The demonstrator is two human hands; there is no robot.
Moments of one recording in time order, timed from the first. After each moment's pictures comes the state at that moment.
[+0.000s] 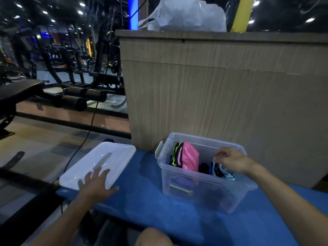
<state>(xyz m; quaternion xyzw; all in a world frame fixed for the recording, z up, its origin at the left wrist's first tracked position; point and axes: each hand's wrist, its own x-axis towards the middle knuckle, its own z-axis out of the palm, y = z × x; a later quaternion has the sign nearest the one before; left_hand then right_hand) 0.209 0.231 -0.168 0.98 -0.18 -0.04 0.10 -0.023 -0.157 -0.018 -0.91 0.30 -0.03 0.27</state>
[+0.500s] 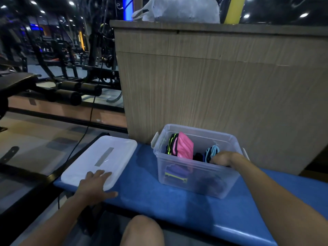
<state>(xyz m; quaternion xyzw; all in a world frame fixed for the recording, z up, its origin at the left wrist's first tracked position) 0.177 0.244 -0.174 0.96 -0.25 -0.08 0.04 -0.017 -0.163 -0.044 -0.89 0.38 0.16 0.18</state>
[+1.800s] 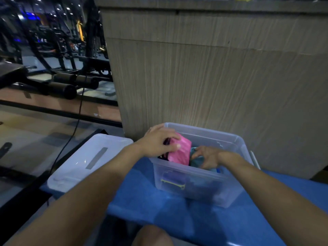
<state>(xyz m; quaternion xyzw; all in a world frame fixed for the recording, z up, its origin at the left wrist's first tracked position) 0.179 0.034 -0.049 0.79 -0.56 -0.05 0.26 0.047 -0.182 -0.068 -0.97 0.13 0.21 0.06</state>
